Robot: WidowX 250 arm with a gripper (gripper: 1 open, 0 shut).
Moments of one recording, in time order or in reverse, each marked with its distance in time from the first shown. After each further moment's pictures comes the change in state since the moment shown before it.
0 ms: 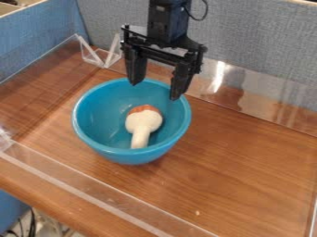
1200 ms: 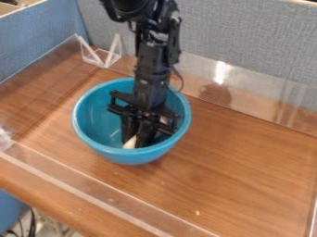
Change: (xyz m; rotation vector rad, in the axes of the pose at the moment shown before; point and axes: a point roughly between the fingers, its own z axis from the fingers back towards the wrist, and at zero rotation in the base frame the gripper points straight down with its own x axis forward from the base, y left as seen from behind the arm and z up) arm -0.014 0.016 -0.082 0.013 0.162 -0.006
